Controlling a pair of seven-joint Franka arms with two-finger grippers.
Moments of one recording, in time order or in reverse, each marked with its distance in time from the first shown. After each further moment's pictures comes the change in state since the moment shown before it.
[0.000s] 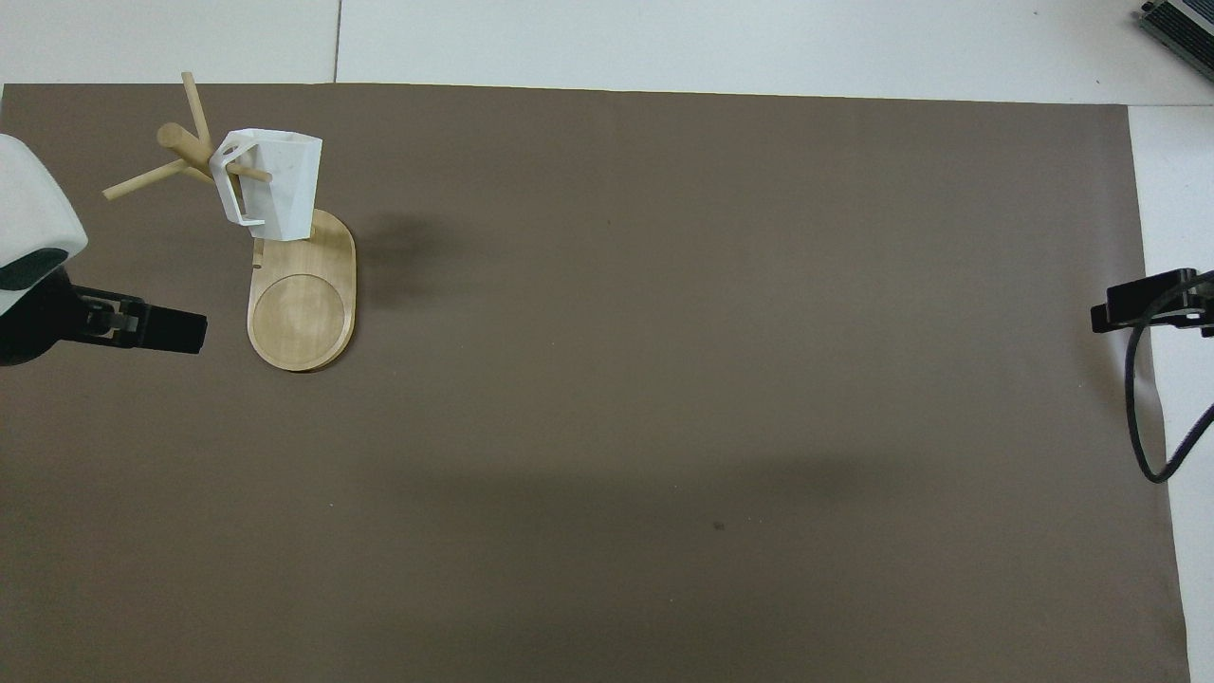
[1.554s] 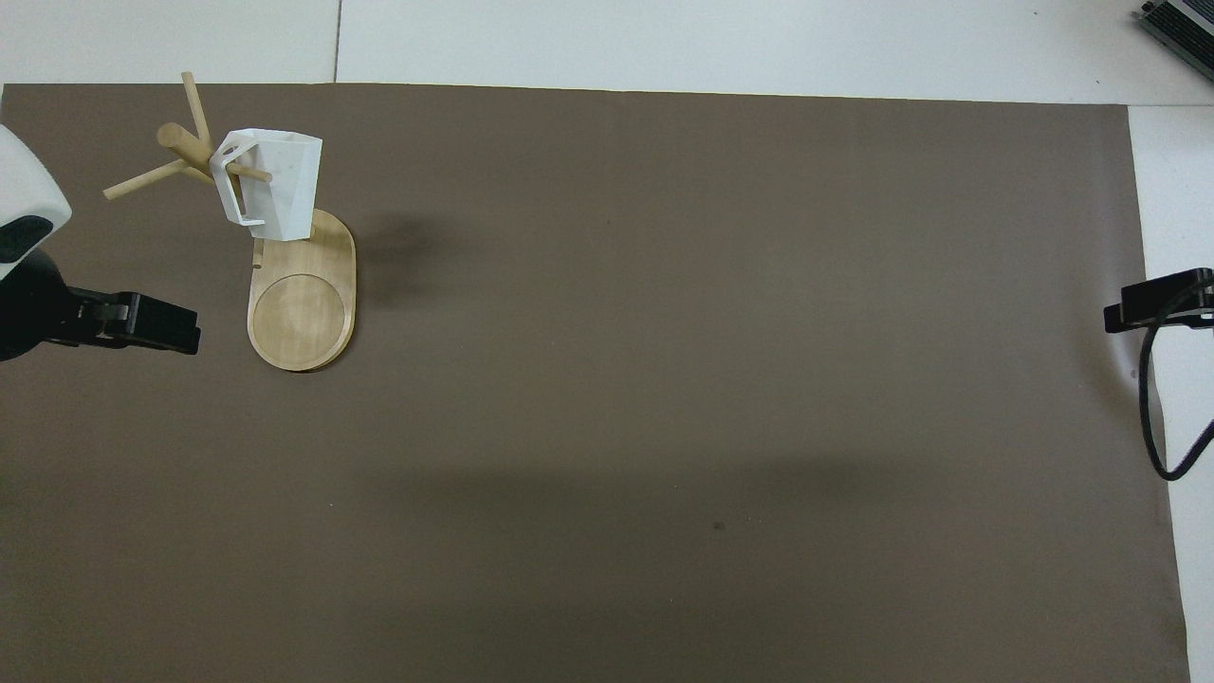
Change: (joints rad) left arm 0.025 0.049 0.005 0.049 -0.034 -0.100 -0.080; right arm -0.026 0.000 0.012 0.000 0.000 0.000 0.000
